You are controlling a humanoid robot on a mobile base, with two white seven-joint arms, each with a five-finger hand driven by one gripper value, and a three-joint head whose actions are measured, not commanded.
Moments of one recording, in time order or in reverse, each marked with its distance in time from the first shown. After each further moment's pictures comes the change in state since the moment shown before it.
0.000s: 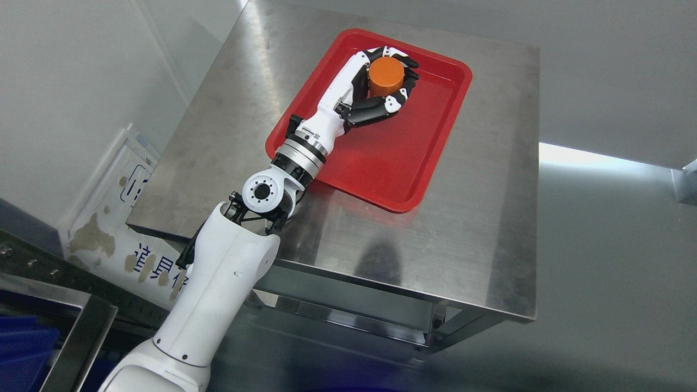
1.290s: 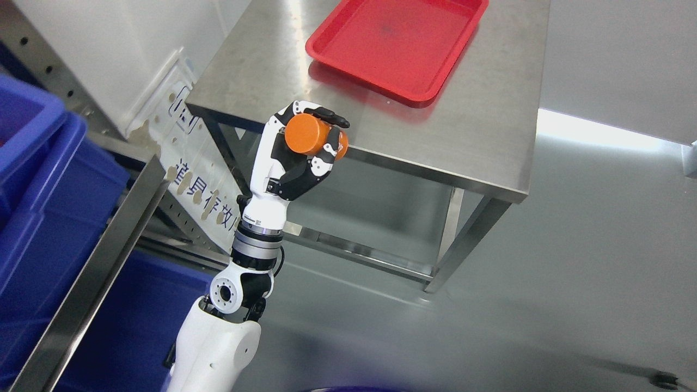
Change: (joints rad) left arm 0.382 0.000 0.120 -0.230 0.123 -0.479 -0.026; right arm 0.002 0.000 0.000 0.000 0.000 0.000 0.000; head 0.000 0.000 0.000
